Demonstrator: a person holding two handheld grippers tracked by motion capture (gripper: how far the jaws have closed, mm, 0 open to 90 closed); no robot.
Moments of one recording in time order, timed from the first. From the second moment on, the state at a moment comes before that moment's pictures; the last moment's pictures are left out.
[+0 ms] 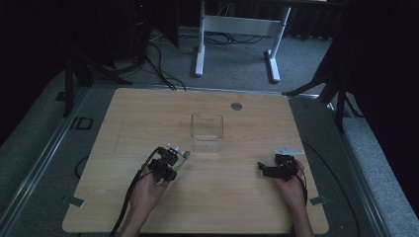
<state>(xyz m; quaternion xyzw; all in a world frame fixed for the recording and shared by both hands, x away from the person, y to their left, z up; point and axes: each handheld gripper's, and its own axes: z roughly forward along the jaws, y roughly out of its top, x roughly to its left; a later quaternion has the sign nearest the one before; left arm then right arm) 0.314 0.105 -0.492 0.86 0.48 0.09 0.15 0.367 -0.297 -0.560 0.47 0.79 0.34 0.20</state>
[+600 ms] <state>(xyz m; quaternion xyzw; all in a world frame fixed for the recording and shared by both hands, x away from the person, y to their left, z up) 0.311 0.109 -0.480 0.85 0.49 0.12 0.18 0.367 -0.297 -0.560 0.47 0.79 0.34 0.20</state>
